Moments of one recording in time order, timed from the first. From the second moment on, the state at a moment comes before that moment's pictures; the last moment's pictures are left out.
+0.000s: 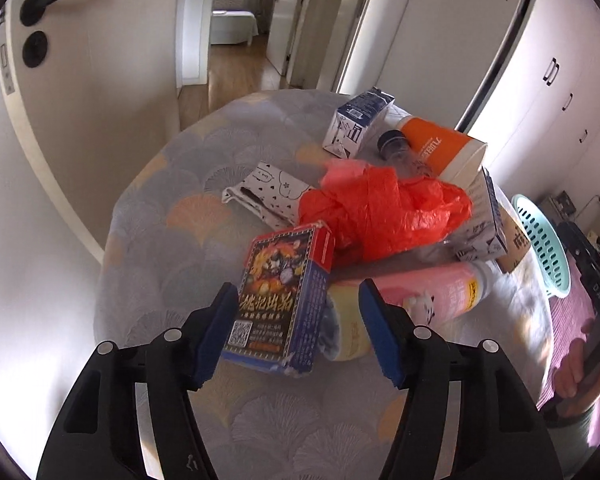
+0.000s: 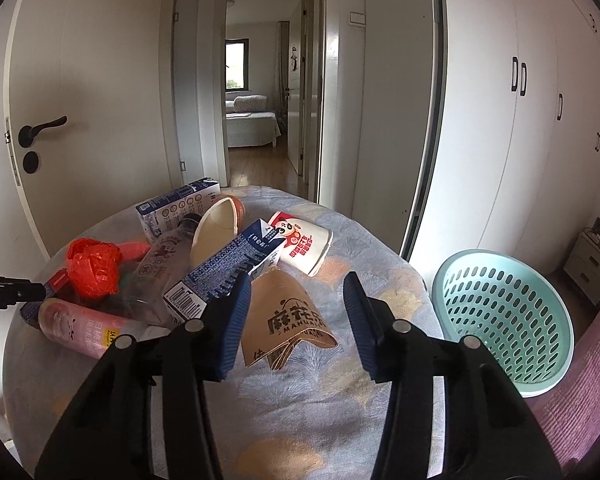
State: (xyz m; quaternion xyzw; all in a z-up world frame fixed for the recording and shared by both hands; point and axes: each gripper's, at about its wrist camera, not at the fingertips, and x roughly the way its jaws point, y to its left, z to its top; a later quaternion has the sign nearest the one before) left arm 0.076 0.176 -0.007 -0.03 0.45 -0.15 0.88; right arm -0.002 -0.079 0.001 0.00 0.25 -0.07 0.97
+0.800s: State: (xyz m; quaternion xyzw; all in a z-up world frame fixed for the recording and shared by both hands) left arm 0.083 0.191 -0.024 -0.03 0.43 -0.11 0.89; right arm 0.005 -0.096 -0.012 0.02 0.28 -0.05 0.96
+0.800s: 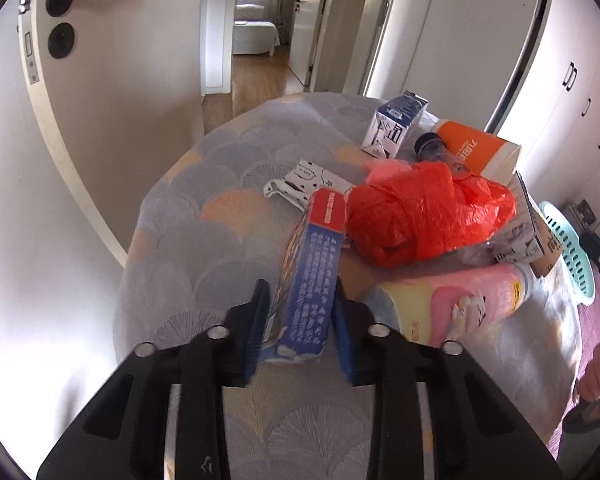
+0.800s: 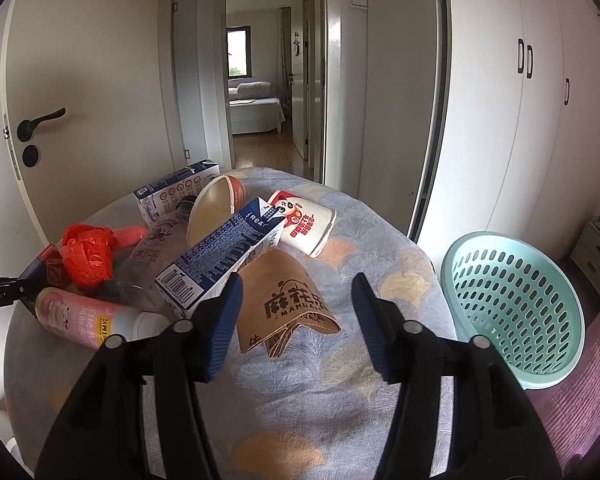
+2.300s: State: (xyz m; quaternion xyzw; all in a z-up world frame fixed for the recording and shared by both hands) left arm 0.061 -0.135 0.061 0.00 0.32 -0.39 0.86; right arm -0.017 -0.256 -0.004 0.13 0.28 -0.14 0.94
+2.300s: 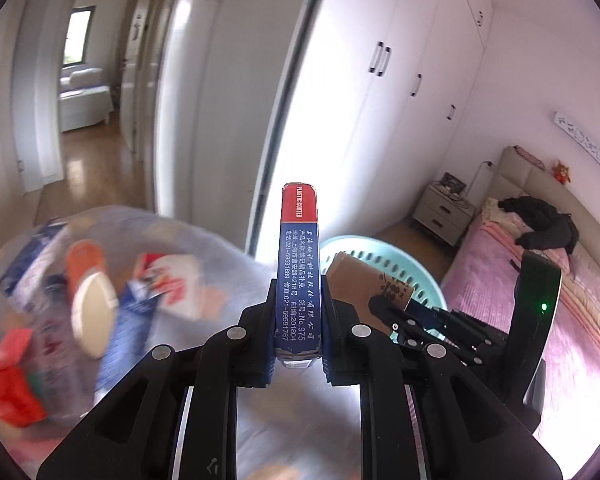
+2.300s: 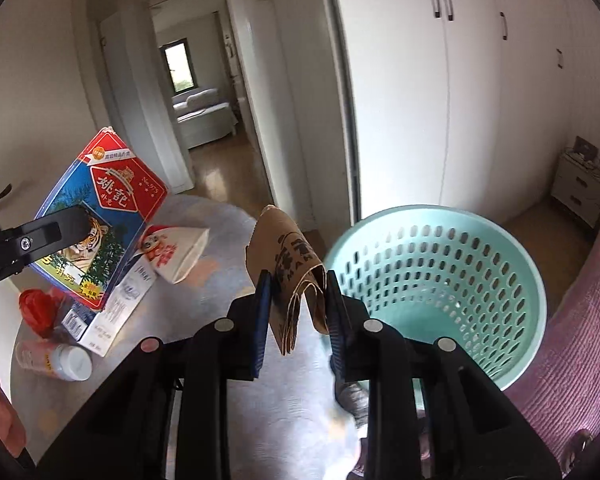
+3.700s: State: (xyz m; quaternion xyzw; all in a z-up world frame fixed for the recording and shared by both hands) left arm 0.069 -0.174 0.016 -0.02 0.36 -0.43 0.83; right arm -0.022 -0.298 -0.009 0.17 0.30 -0.22 0.91
